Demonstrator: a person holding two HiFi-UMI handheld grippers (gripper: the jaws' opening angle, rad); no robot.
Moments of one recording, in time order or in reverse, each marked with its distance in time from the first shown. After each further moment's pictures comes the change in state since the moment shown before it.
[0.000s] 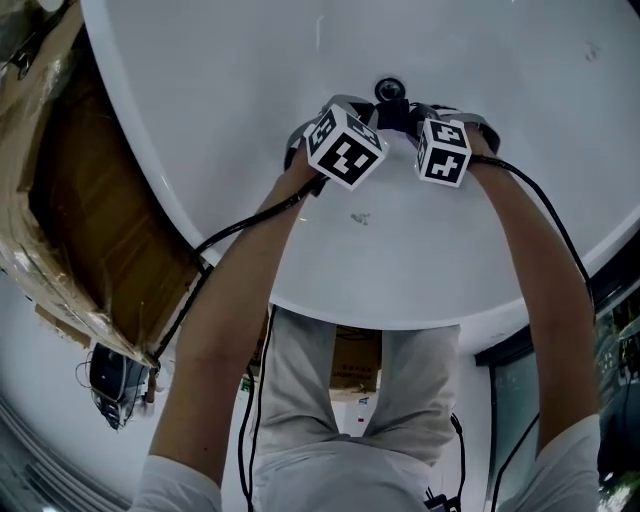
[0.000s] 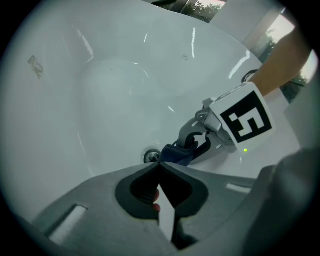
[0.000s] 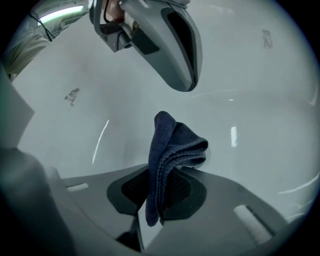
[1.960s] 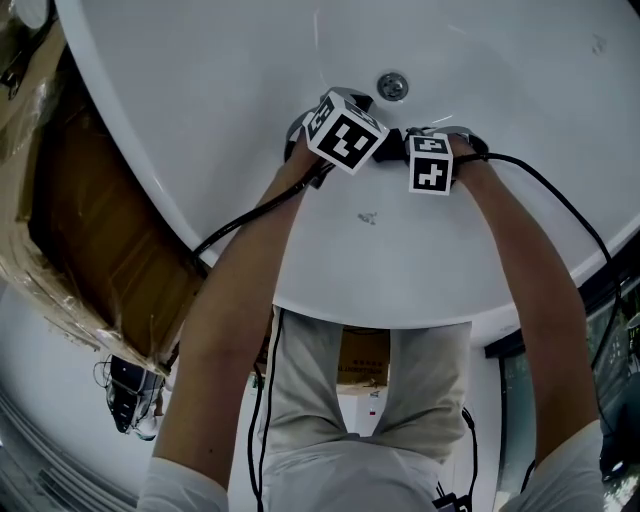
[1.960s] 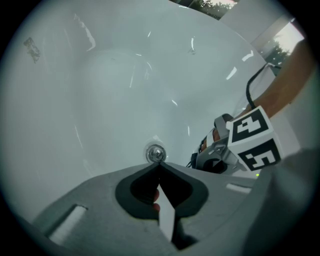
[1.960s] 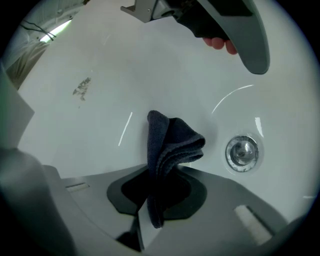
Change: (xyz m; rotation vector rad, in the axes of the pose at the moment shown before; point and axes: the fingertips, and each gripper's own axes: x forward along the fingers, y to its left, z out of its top) left arm 0.015 0.016 -0.007 -0.036 0.059 -0.041; right arm 0.033 0.068 0.004 -0.018 0.068 0.252
